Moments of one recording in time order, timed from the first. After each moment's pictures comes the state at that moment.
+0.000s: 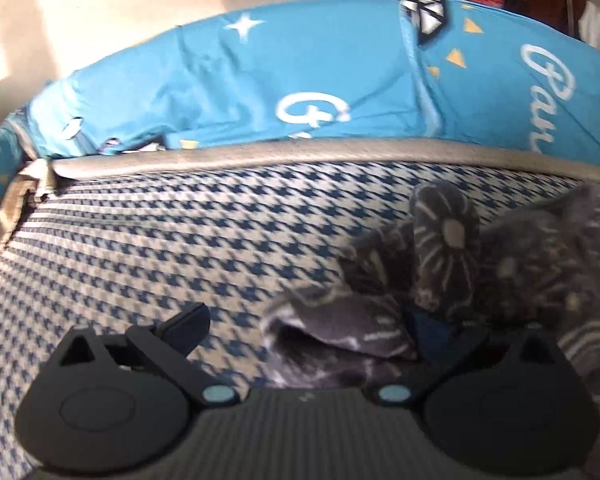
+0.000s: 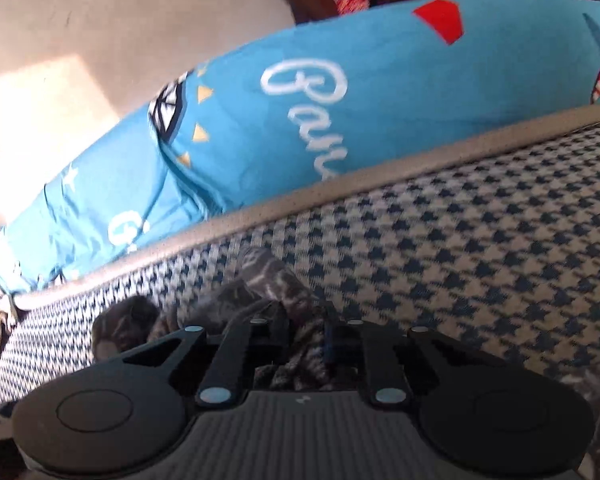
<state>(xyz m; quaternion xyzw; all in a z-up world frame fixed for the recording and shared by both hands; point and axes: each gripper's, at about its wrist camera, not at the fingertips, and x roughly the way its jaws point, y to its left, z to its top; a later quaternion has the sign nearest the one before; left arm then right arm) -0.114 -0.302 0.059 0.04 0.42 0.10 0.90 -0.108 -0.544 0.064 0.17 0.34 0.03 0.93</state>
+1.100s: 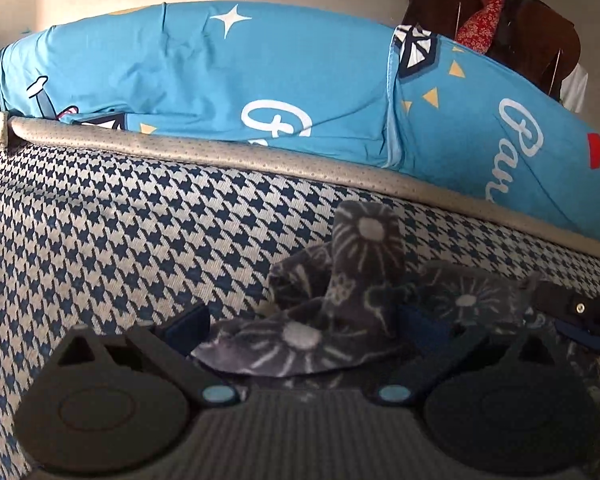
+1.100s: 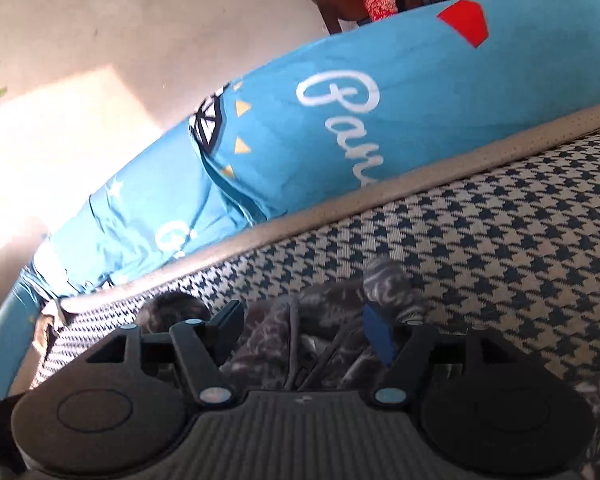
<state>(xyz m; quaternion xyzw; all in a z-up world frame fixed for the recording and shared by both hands) -0.100 -0.299 0.065 -0.08 0.42 0.02 0.90 -0.111 -0.546 0.071 0.20 0.34 0.10 0.91</state>
